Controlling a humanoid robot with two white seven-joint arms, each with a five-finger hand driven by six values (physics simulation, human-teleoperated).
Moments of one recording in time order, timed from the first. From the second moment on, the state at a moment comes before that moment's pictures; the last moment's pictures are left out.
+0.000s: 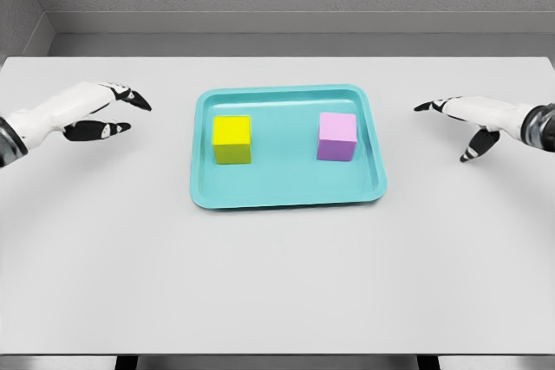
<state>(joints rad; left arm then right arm) -0.48 0.62 -0.26 -1.18 -0.31 -0.61 -0.48 -0.70 -0.77 0.69 -1.14 0.33 -0.27 0.53</state>
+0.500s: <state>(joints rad) -0.50 0.55 -0.32 -1.23 -0.35 -0.61 -0.48 -0.76 -0.81 0.80 -1.19 0.33 -0.29 0.49</state>
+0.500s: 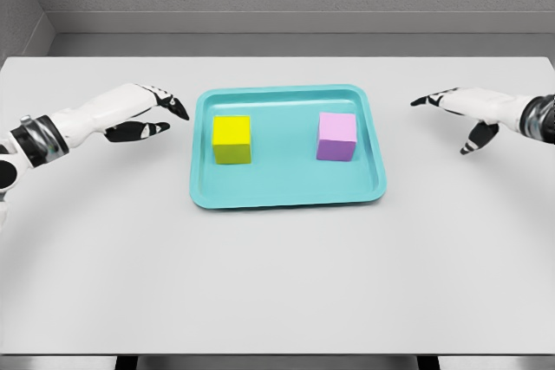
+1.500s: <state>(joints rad) -0.53 0.46 -0.34 -1.14 -0.40 -0.61 -0.52 -0.96 -0.64 1.01 -1.15 0.52 -0.44 0.61</state>
